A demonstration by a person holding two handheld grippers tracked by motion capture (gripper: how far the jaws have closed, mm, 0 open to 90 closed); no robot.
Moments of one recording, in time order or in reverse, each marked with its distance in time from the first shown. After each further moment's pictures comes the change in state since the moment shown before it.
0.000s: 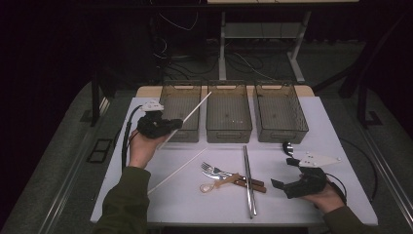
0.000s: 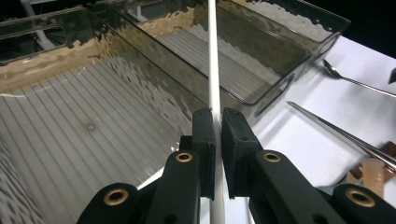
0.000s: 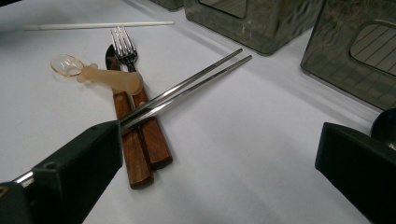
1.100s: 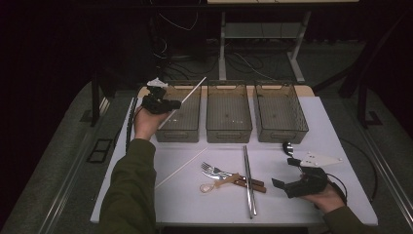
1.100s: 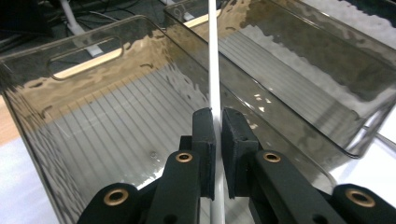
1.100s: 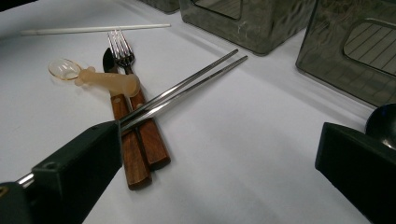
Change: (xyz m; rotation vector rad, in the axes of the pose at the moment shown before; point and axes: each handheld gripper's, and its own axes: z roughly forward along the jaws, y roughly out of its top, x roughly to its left) left arm 0.059 0.041 0.038 0.092 0.101 -0.019; right arm -0.001 -0.001 -0.002 -0.007 -0.008 0.019
